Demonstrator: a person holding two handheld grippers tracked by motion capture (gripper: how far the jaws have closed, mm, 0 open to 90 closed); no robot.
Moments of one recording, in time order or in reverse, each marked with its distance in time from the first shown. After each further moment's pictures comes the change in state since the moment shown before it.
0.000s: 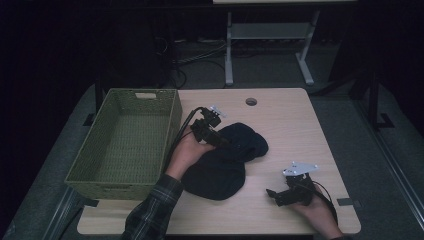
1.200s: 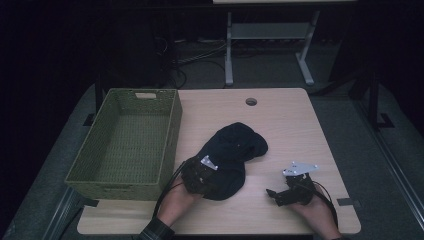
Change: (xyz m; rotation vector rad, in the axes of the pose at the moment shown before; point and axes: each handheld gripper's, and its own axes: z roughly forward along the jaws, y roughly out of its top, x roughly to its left) left arm -0.049 -0.117 0.037 0.094 -0.080 -0.006; right arm 0.000 0.000 0.000 0.001 -0.002 0.003
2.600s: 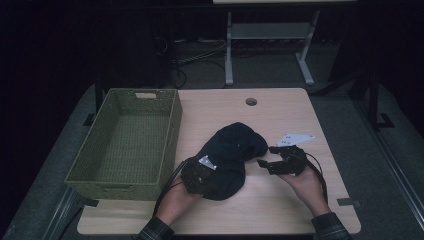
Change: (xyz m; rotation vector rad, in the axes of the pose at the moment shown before) left arm 0.004 -0.001 0.001 -0.015 -0.025 0.001; right arm -0.013 0.085 -0.010 -0.103 0.070 -0.020
